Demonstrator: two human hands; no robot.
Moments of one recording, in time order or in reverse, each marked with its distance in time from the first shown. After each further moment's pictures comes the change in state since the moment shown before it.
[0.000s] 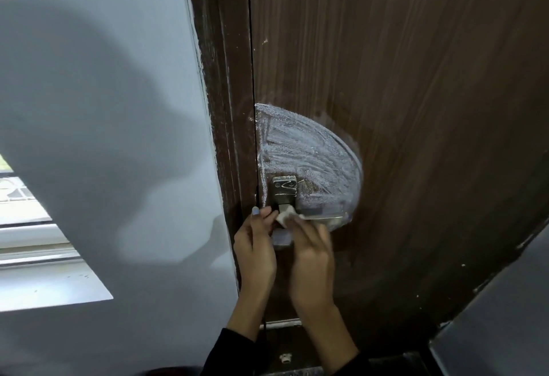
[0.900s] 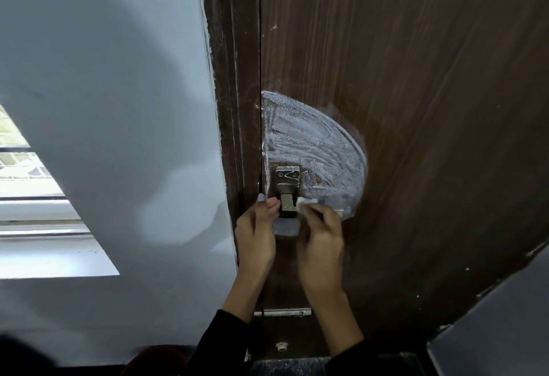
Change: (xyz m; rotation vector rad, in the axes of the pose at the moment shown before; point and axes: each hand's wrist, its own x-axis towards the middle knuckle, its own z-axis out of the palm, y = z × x) left_hand -0.001 0.000 -0.001 0.094 -0.040 -0.021; right_hand 0.005 0.019 -0.006 0.051 0.028 0.109
